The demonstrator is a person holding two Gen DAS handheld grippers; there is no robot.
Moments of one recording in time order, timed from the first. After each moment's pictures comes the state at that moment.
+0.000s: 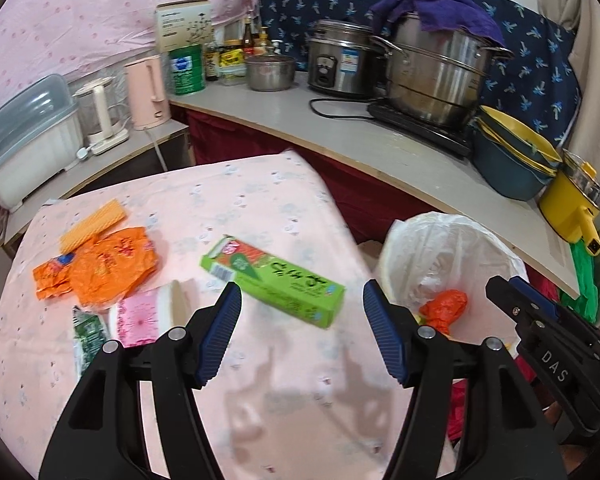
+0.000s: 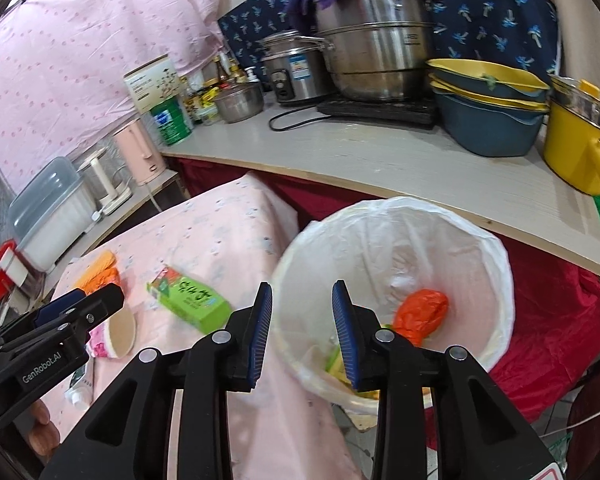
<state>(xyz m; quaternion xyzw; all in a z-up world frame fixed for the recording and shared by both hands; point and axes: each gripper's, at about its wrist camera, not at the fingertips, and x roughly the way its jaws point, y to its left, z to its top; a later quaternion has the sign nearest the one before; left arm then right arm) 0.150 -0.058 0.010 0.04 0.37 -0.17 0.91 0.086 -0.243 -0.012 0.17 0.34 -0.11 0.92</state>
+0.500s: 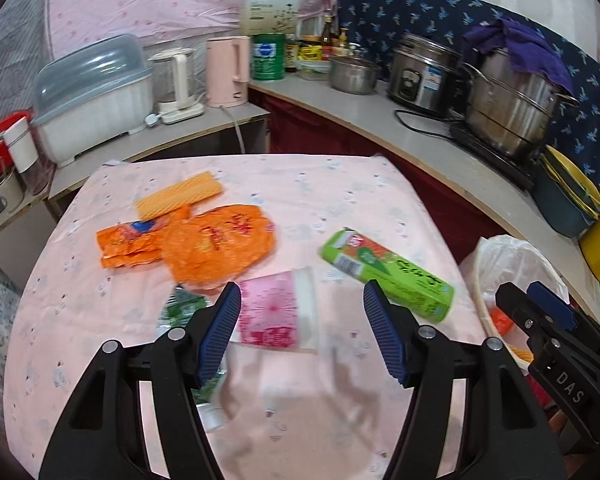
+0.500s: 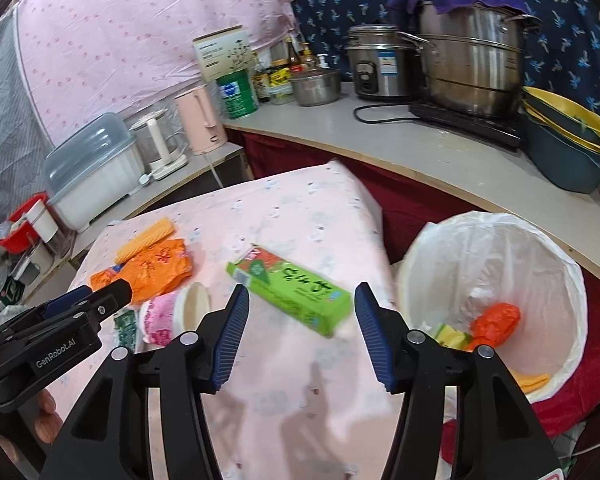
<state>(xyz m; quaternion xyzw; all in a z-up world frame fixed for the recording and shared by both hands) 0.167 0.059 0.004 -0.01 0.38 -0.09 0.92 0.125 -0.134 -0.004 0.11 0.35 -0.03 0.93</state>
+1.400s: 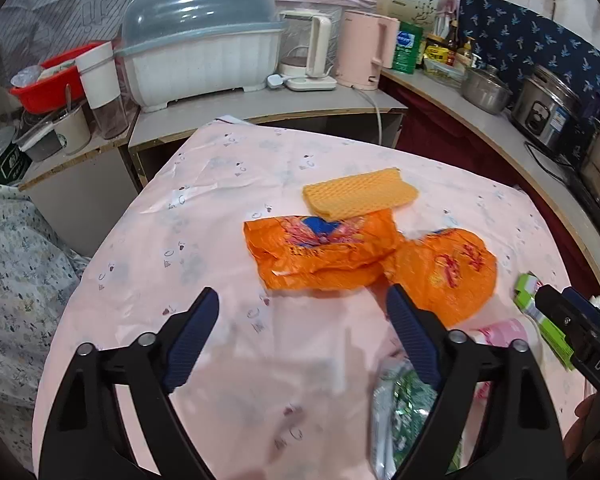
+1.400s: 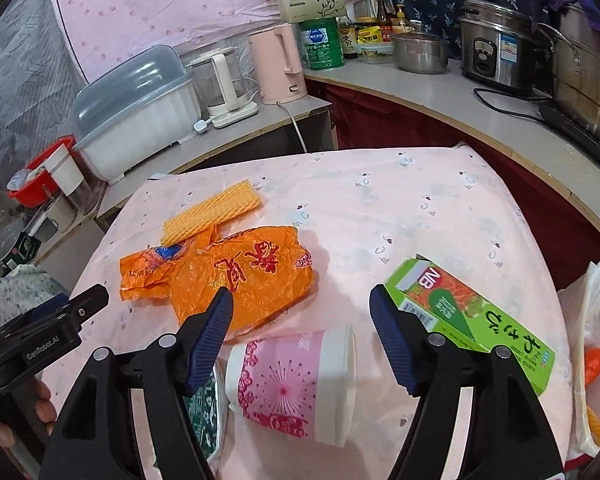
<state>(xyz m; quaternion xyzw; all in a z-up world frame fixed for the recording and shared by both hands) 0.247 0.235 -0.045 -0.07 0.42 0.04 0.91 0.253 0.001 -0.044 0.07 0.41 0.06 0.91</state>
